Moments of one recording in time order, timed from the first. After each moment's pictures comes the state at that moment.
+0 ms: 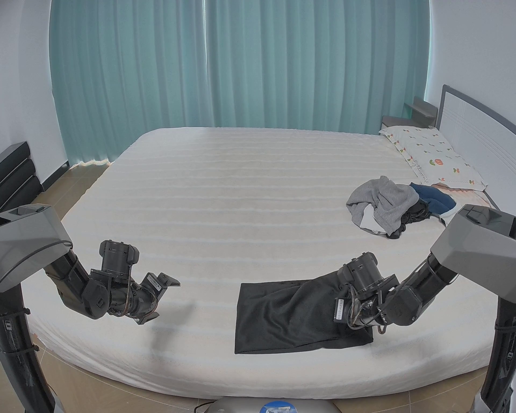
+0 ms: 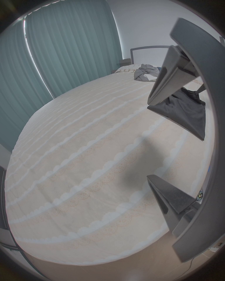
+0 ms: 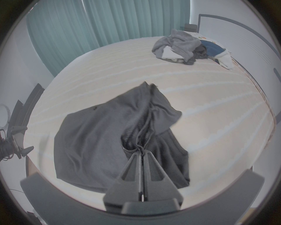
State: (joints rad) left arm -0.14 2.13 -0.72 -0.59 -0.18 -1.03; right arm 0.51 2.19 -0.87 -0.35 -0.30 0.60
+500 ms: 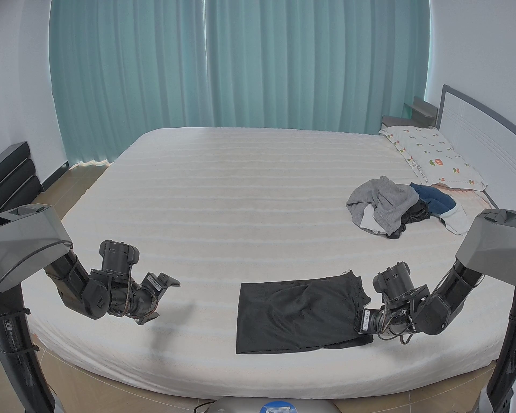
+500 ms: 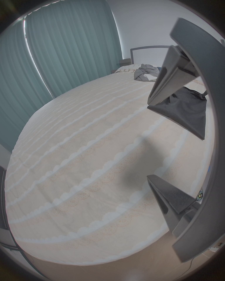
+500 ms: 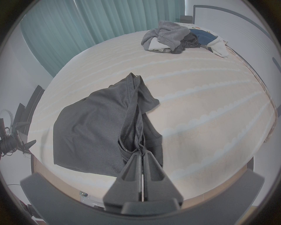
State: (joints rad) left arm -0.14 2.13 -0.72 -0.59 -0.18 -1.03; right arm 0.40 2.12 -0.63 -0.50 -0.18 0.54
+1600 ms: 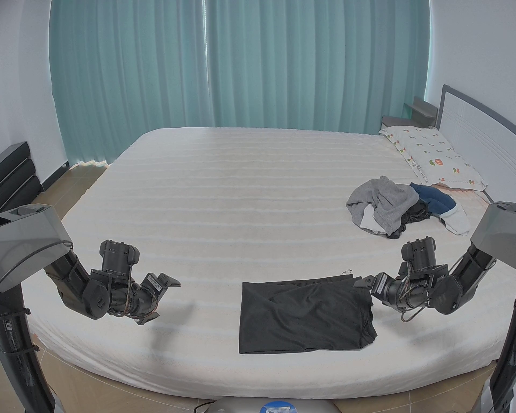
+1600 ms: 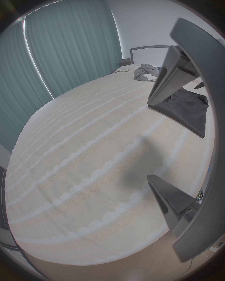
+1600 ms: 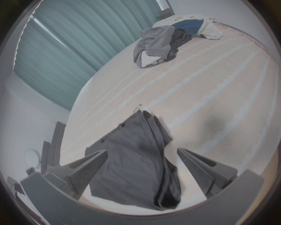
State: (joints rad) left arm -0.14 2.13 -0.72 -0.59 -0.18 -1.03; right arm 0.23 2.15 -0.74 -0.67 0.07 0.74
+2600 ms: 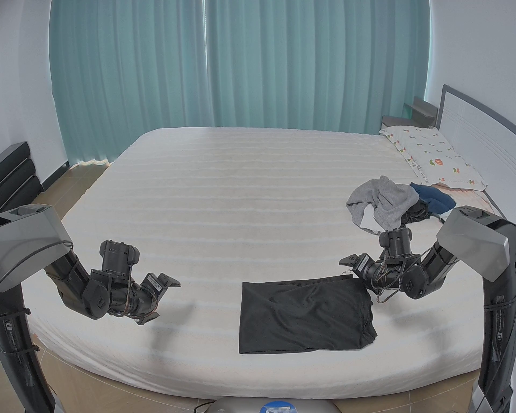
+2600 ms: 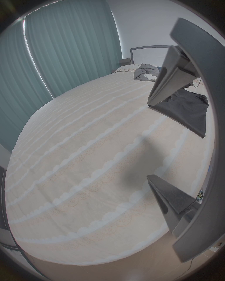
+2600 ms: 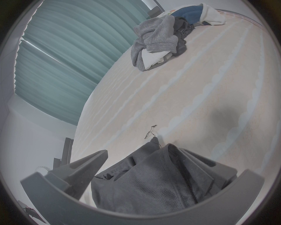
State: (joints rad) left arm -0.14 2.13 -0.72 -0.59 -0.18 -1.03; right arm 0.21 2.40 -1.07 -0.69 0.09 0.85
